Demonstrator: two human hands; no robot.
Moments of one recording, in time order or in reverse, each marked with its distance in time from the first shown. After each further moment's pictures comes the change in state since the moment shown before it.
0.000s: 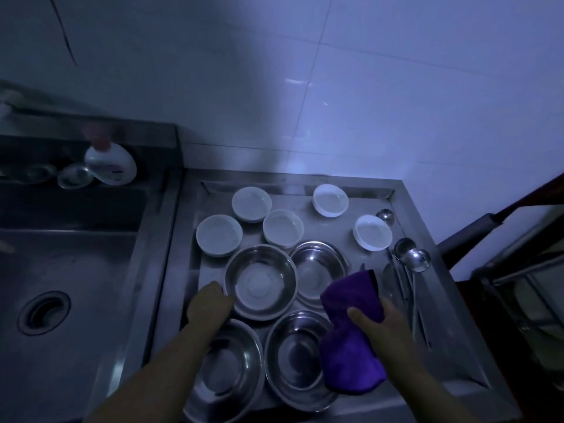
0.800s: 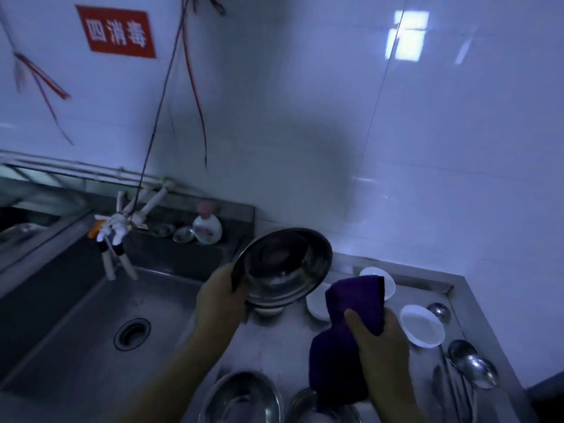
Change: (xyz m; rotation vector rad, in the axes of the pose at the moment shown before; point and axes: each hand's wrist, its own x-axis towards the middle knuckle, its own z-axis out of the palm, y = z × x) left_hand -0.139 0.067 -0.130 -0.501 0.685 0.362; right_hand -0.020 -0.108 0.013 0.134 0.010 -0.338
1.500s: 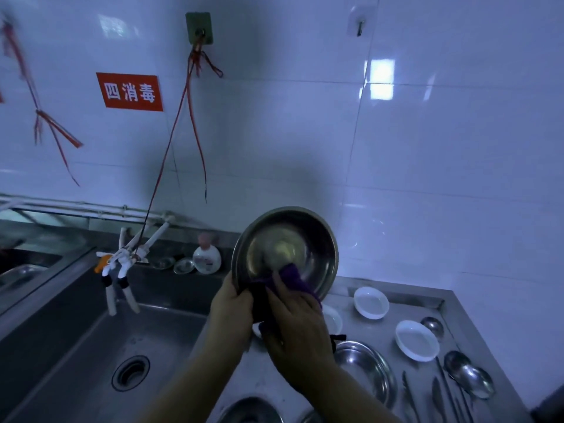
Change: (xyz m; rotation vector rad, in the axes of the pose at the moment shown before) left_hand -0.031 0.075 -0.026 -0.660 -0.090 -0.192; right_hand -0.047 -0.063 0.062 -0.547 -0.211 -1.023
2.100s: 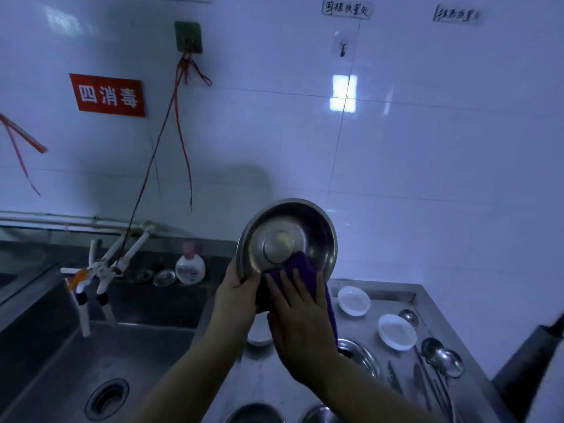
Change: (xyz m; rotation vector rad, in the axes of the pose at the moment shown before) left_hand 0.013 0.025 -0.028 -0.095 -0.215 0.041; right_hand 0.015 -0.033 -0.004 -0.365 -0.037 0.057
